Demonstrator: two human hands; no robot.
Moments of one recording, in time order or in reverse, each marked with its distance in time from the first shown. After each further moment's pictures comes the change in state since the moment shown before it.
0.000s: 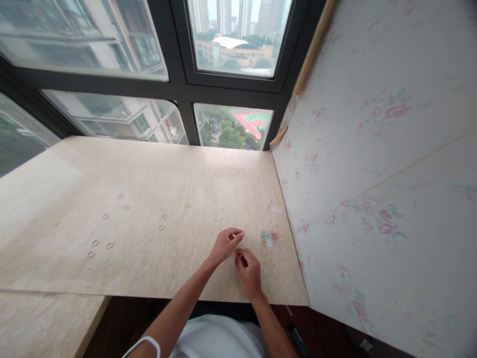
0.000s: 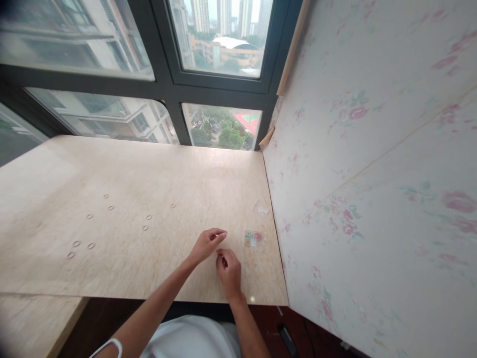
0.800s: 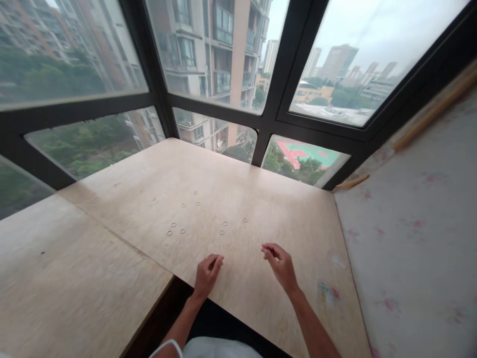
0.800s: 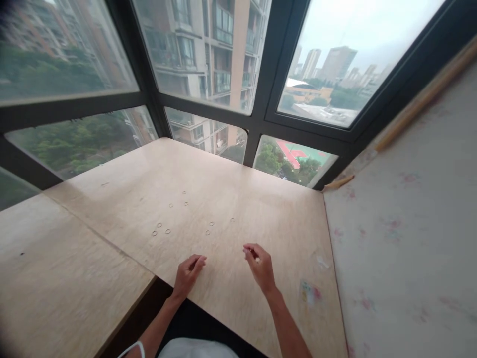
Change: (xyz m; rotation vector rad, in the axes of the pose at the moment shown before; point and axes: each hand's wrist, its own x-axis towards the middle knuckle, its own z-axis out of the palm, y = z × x) left_hand -0.127 -0.091 -0.150 -0.007 0.663 -0.041; right_hand 0.088 -0.079 0.064 0.159 -0.351 -0.143
